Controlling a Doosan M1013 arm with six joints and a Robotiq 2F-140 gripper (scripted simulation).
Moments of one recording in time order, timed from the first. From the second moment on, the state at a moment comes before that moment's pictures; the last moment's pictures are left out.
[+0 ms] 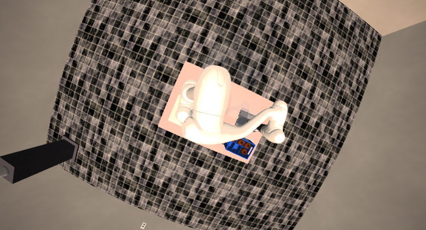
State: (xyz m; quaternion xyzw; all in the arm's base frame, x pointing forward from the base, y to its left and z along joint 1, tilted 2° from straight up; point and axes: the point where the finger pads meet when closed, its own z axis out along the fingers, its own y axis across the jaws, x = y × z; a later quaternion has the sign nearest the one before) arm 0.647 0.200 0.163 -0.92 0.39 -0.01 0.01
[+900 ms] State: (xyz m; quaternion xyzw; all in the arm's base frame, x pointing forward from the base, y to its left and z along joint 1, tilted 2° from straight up) arm 0.648 0.201 0.114 -0.92 0.39 -0.01 0.01
